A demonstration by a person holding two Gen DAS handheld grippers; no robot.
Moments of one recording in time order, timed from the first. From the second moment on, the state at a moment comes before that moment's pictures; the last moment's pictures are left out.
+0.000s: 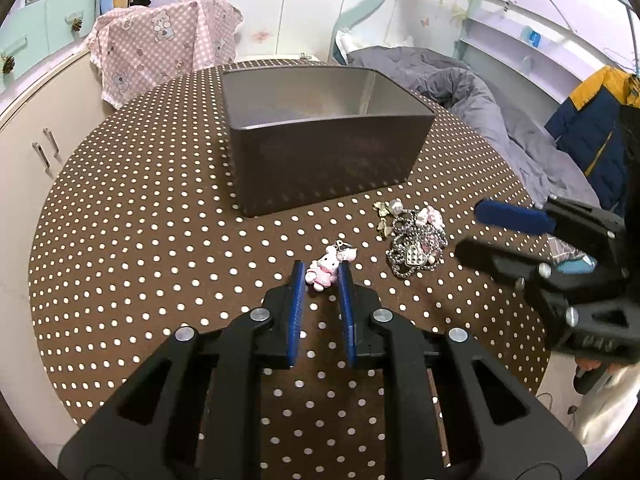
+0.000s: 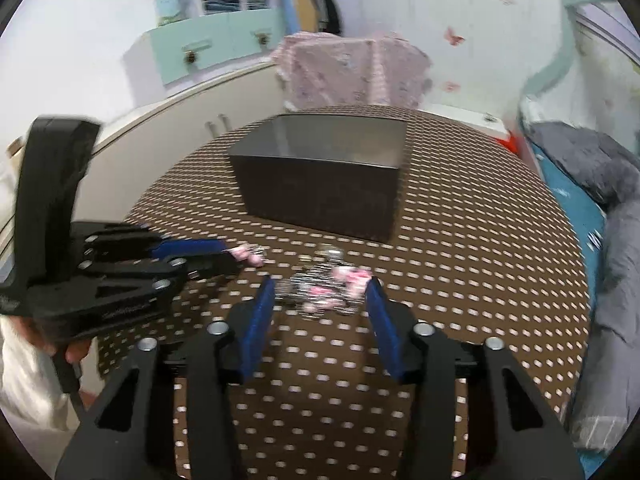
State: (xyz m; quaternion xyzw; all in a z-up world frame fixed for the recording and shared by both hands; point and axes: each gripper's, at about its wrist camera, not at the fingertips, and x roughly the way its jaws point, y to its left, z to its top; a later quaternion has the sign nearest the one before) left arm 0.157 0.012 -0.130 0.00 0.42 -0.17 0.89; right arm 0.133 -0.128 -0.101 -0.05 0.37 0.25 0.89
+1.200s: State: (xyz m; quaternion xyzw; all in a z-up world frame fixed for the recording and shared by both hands) left arm 0.154 0.034 -0.112 -0.01 0.39 -0.17 0.91; right arm 0.141 -0.115 -0.087 -0.10 0.34 0.24 0.90
